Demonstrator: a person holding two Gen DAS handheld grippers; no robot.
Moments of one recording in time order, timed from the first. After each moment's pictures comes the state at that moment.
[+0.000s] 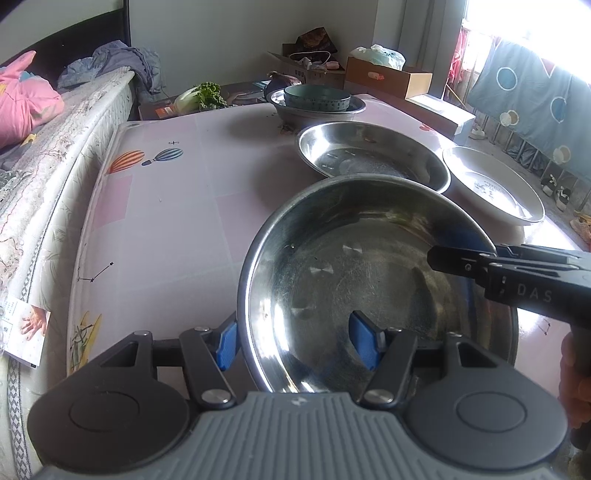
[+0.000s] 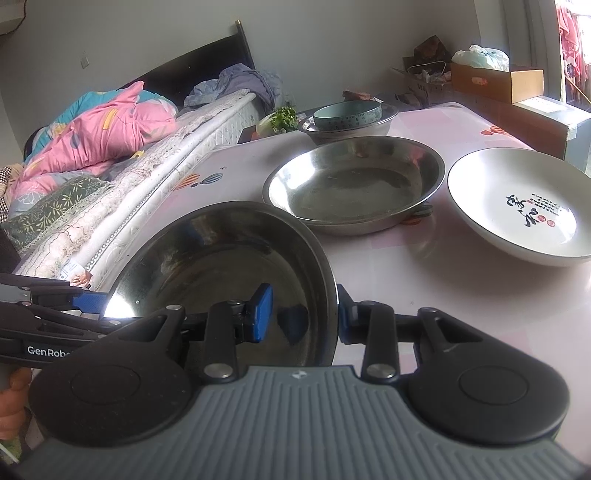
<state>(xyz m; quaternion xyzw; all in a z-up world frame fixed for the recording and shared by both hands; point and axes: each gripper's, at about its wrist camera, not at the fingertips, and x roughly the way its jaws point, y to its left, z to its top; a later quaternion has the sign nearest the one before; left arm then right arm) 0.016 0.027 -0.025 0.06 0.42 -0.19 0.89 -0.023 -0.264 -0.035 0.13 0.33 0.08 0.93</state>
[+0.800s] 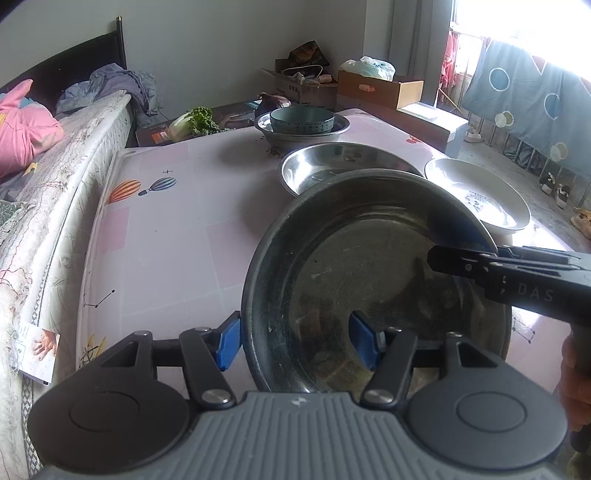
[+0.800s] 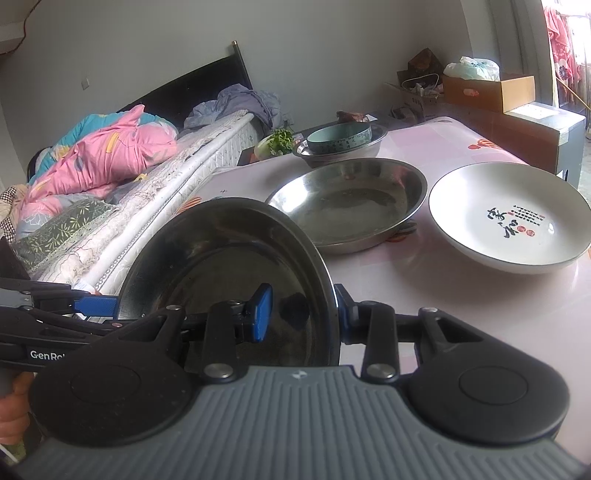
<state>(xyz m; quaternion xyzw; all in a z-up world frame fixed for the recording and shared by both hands) 0.004 0.007 -0.004 0.08 0.39 -0.19 0.90 -0.044 -0.281 -0.018 0.15 0.30 0.08 0.94</state>
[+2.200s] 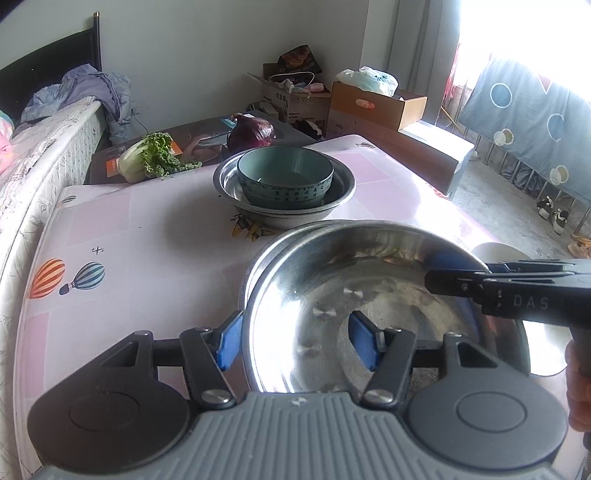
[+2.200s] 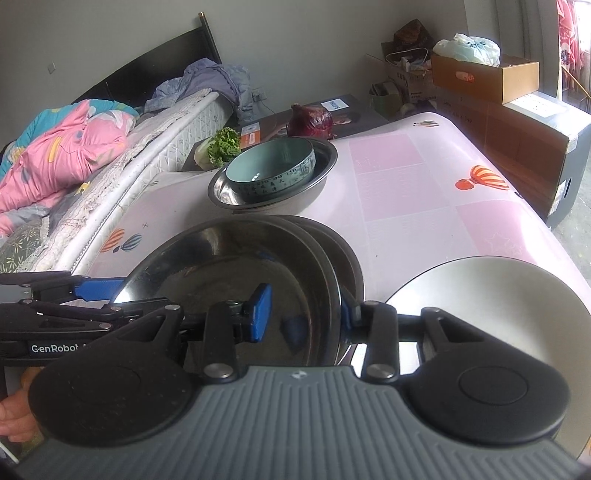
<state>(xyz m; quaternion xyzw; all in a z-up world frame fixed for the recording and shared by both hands) 0.171 -0.072 -0.008 0.06 0.39 -0.21 0.89 0.147 -0.364 -0.010 0.13 0.37 0.06 0.92</state>
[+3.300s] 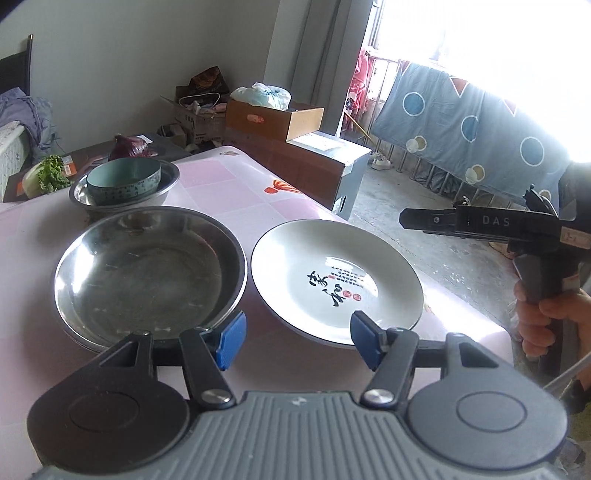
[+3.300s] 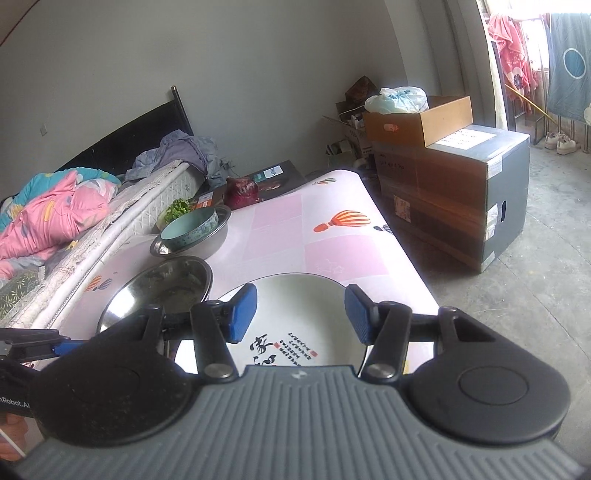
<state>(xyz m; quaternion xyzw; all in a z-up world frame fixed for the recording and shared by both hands) 0.060 -0.177 -0.014 0.03 0.35 -0.33 0.87 0.014 -0.544 -0.002 0.18 0.27 0.02 0.95</state>
